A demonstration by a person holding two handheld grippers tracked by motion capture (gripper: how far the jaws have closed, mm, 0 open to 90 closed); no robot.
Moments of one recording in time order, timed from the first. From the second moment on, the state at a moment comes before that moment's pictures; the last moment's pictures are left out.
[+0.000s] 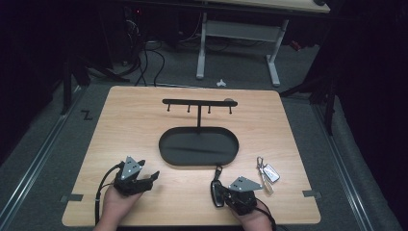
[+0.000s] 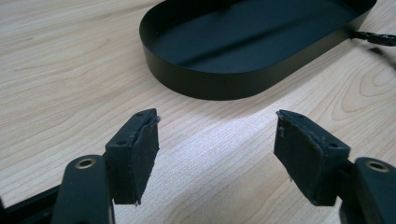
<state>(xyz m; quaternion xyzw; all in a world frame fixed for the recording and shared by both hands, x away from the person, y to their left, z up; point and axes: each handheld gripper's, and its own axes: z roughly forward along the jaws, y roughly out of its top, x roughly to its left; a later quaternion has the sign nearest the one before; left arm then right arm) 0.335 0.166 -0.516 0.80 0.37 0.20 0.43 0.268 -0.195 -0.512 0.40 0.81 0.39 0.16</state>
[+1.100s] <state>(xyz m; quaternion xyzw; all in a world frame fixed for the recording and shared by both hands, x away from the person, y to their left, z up) 0.334 0.164 -0.516 0.80 0.37 0.20 0.43 0.258 -0.207 -0.513 0.40 0.82 0.37 0.16</state>
